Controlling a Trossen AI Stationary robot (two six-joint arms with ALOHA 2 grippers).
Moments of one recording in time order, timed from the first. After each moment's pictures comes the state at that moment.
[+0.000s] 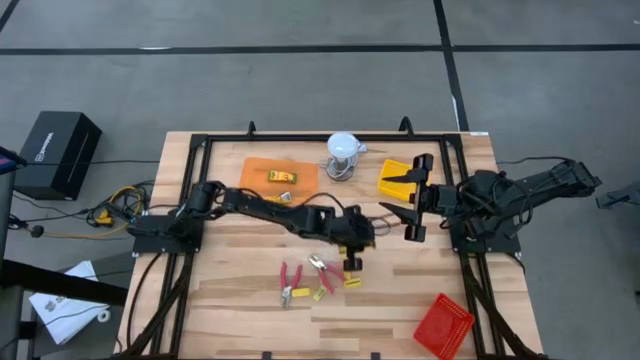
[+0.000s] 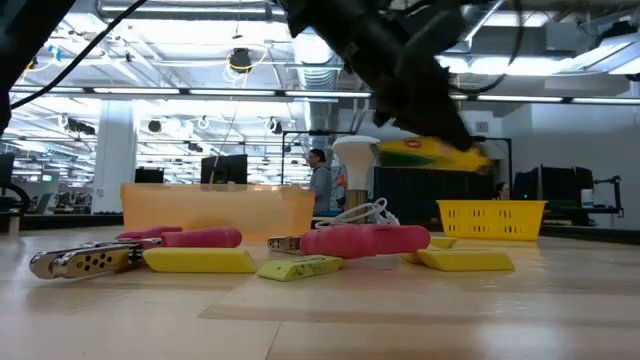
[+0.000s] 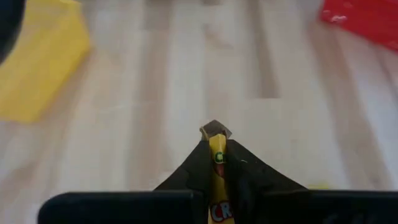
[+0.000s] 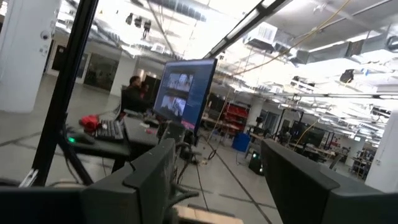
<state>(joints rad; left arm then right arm) -0.11 2.13 1.68 -0.31 -0.14 -0.03 0.29 0.91 0.77 0.47 0.32 -0.42</state>
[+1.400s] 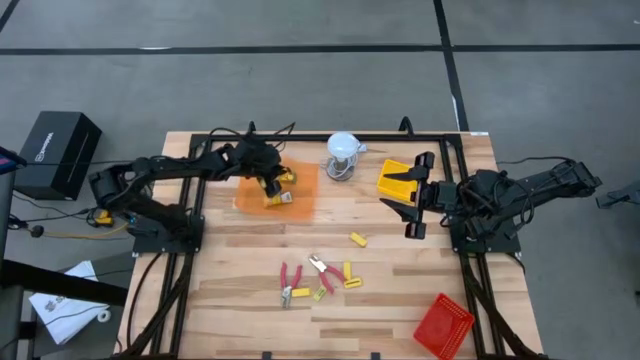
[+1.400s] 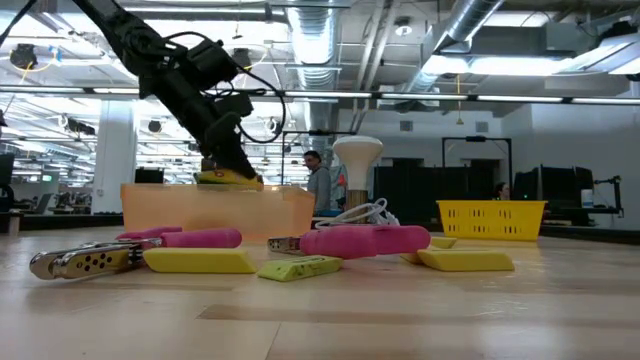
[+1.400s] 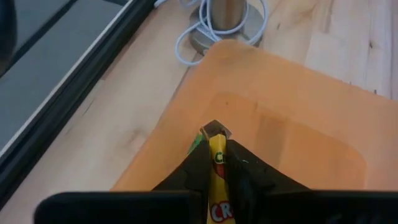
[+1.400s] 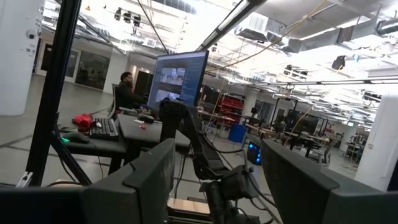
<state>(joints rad) 0.57 1.39 0.69 -0.03 0.08 0.15 0.29 0.90 0.77 0.45 0.37 -0.37</state>
